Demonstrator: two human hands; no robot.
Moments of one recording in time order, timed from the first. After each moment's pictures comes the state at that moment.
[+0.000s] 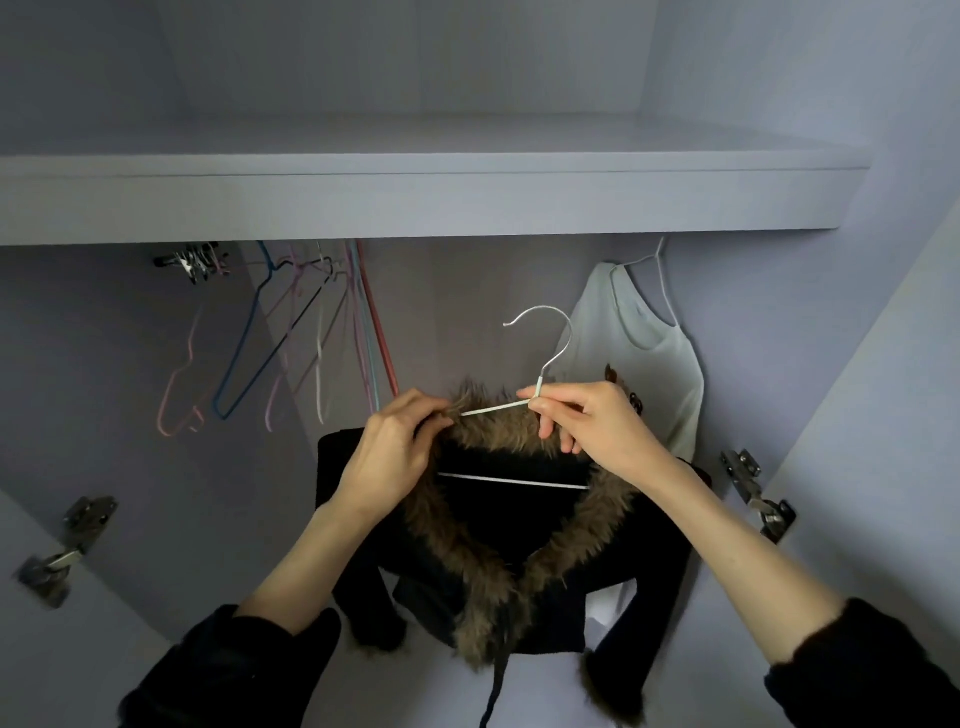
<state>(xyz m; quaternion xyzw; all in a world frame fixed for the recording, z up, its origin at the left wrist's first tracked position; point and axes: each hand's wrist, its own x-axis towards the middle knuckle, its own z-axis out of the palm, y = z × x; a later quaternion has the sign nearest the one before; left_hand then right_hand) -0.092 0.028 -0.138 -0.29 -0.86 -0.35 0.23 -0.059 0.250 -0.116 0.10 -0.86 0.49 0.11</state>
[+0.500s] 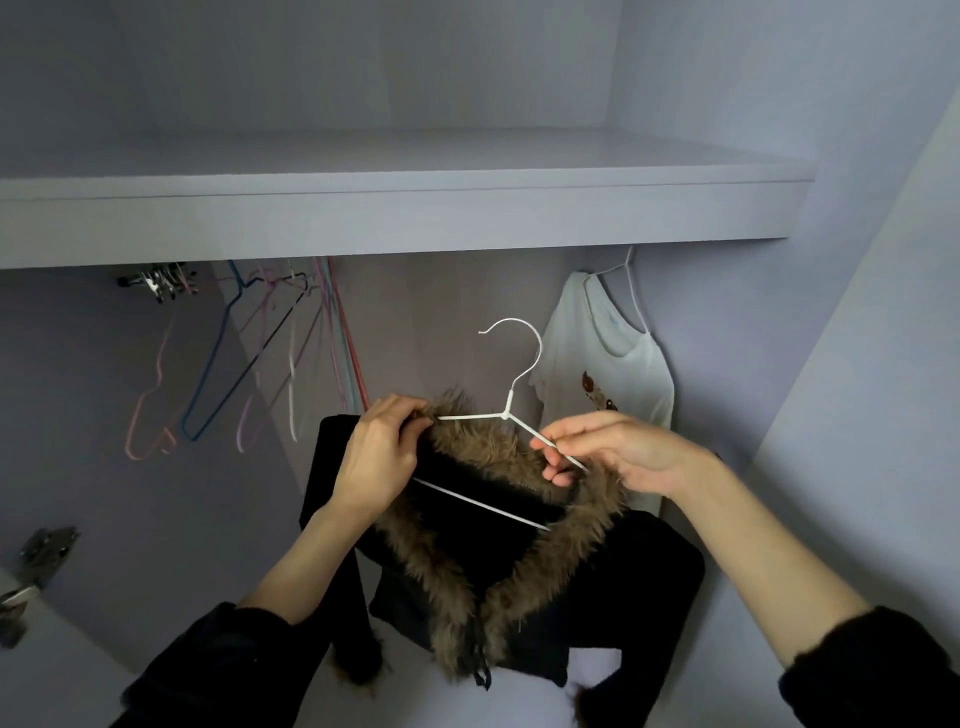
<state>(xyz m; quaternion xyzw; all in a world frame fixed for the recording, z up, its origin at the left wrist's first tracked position) -0.107 0.045 -0.143 -0.23 -0.88 -0.36 0.23 -0.050 0.301 -0.115 0.05 -0.69 0.69 -0.21</state>
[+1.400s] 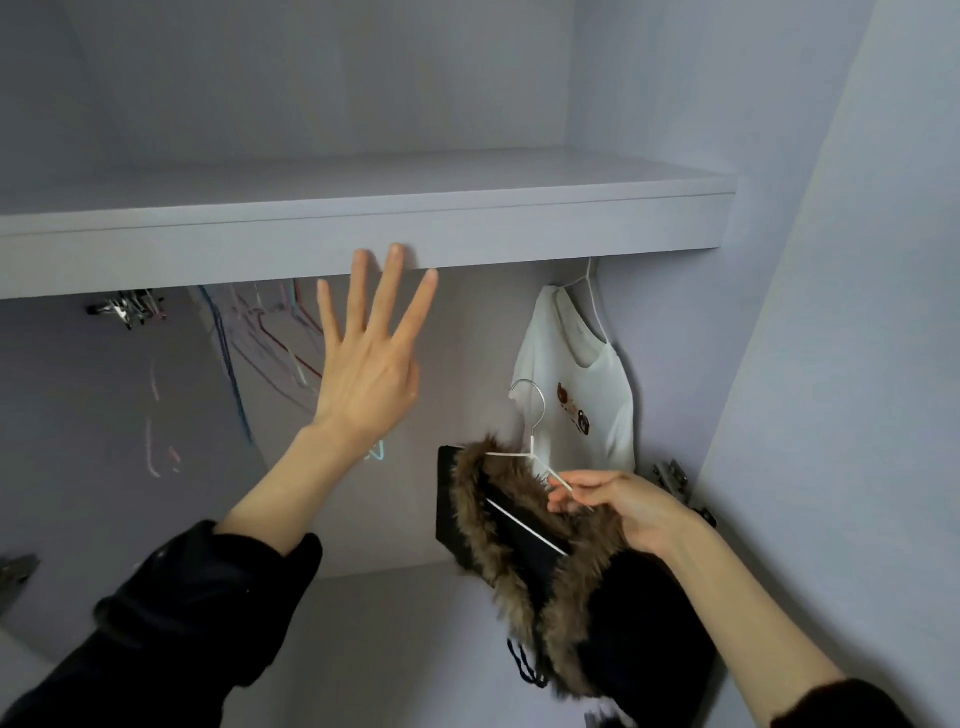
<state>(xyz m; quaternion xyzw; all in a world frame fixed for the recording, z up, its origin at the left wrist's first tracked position) -0.119 0.096 -0.063 -0.27 -0.86 -0.03 0.43 -0.040 0.359 -0.192 -0.10 -0.69 0.71 -0.14</state>
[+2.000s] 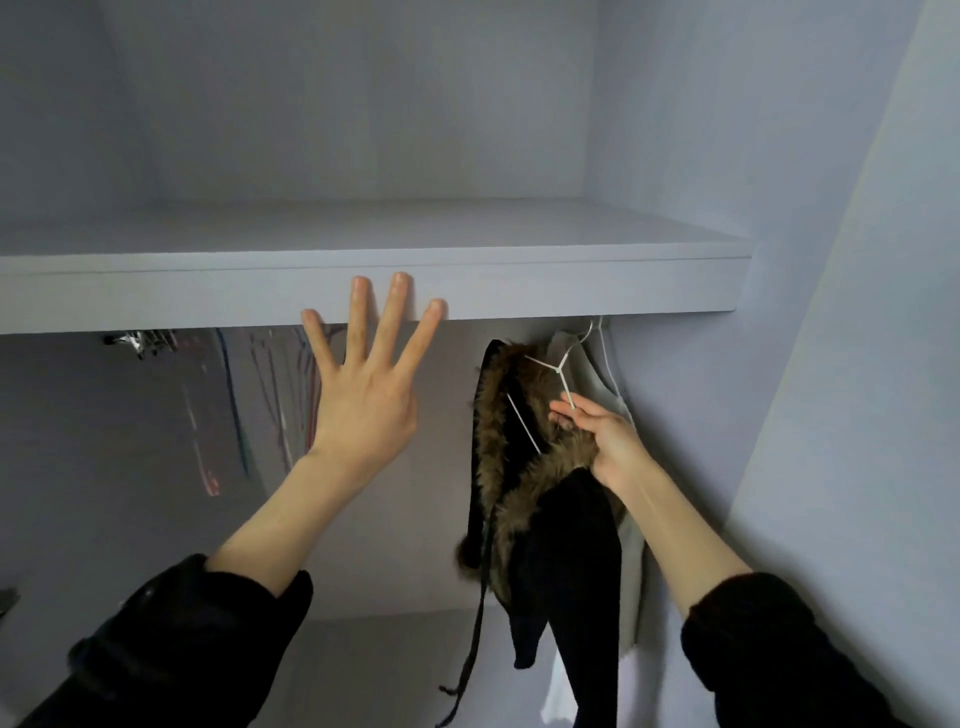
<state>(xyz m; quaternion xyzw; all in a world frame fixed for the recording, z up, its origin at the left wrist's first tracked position) -0.138 0.103 -0.057 -0.24 -0.84 0.01 0.49 -0.148 0.370 -0.132 -0.10 -0.55 0.83 0.06</state>
